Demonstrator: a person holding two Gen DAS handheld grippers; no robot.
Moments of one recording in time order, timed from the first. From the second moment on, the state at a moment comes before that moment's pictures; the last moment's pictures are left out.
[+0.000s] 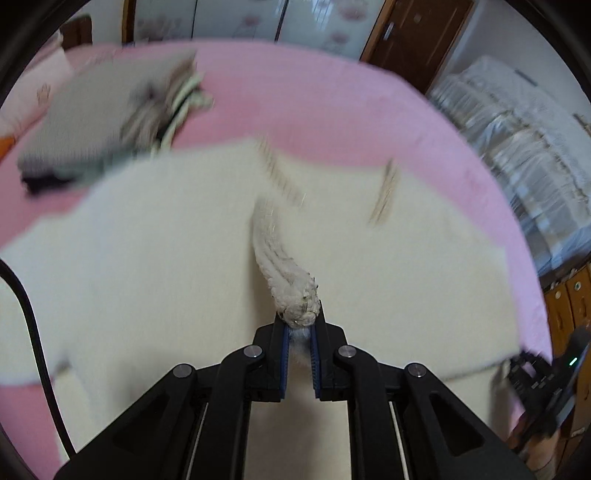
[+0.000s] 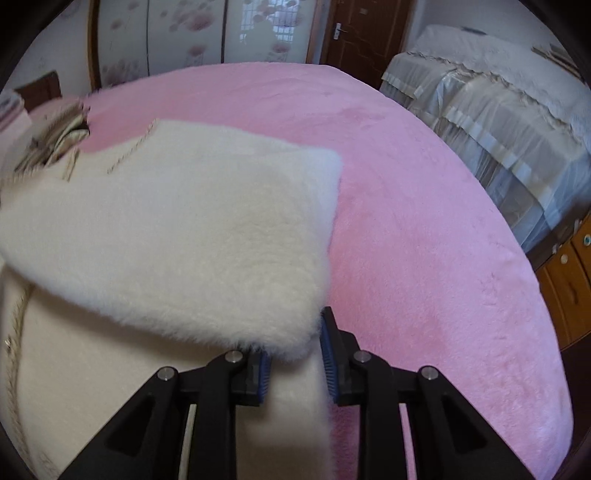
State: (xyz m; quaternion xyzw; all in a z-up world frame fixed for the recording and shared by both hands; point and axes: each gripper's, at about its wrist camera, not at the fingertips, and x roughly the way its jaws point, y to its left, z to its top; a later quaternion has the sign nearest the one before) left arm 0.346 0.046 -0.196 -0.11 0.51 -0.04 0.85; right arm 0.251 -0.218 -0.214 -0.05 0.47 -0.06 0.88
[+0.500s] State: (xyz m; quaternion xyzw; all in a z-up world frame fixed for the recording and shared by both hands) left arm 0.356 0.050 -0.184 -0.08 0.52 -0.10 0.85; right arm 0.226 -0.248 -0.156 0.06 0.46 0.07 0.88
